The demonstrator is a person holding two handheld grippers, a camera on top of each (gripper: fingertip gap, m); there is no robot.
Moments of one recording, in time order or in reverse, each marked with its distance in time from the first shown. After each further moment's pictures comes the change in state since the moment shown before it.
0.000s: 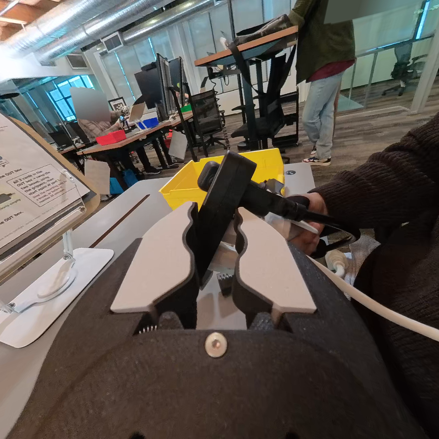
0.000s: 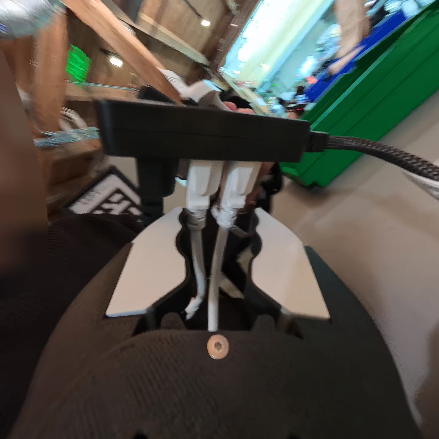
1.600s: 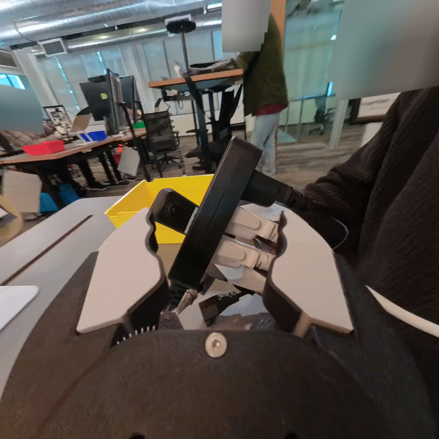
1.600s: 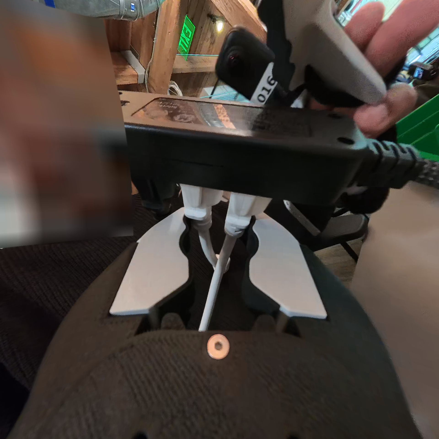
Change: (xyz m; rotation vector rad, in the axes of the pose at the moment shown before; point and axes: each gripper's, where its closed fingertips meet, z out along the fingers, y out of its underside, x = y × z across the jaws) left arm 0.034 -0.022 0.014 0.096 0.212 -0.122; right arm -0.060 0.023 0.009 -0.139 -0.387 0.039
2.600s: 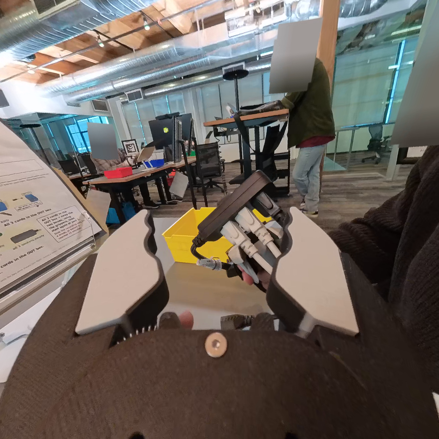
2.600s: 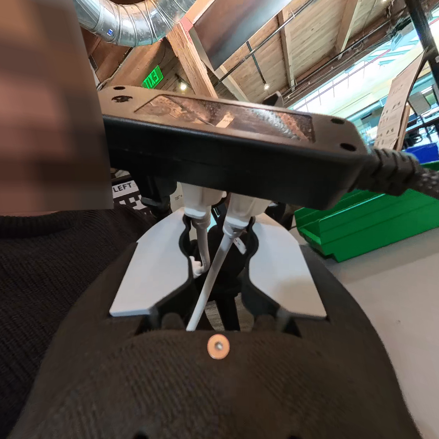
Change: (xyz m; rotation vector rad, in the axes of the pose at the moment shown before) left arm -0.022 -0.068 -0.044 0.116 -0.224 0.045; right arm -0.017 -0.049 -0.035 0.206 0.230 -0.410
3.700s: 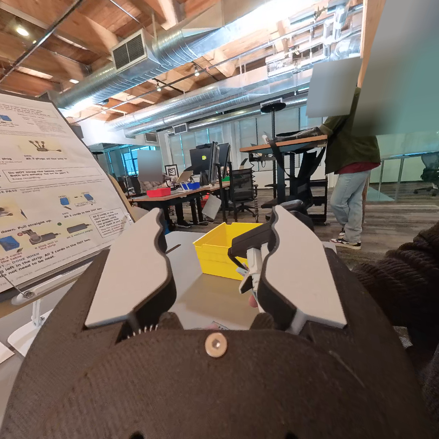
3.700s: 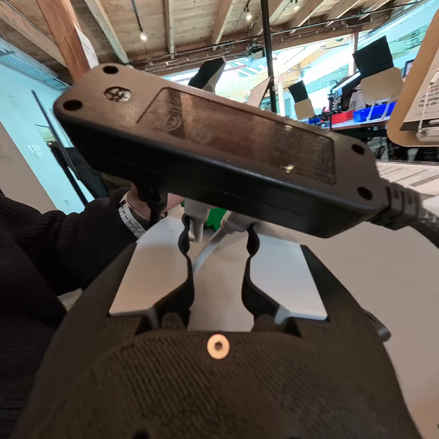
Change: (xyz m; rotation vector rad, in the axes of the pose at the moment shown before) left arm -0.031 0.015 -0.009 0.135 -0.174 0.024; right arm 0.065 0.023 -0.013 -0.122 0.529 -0.411
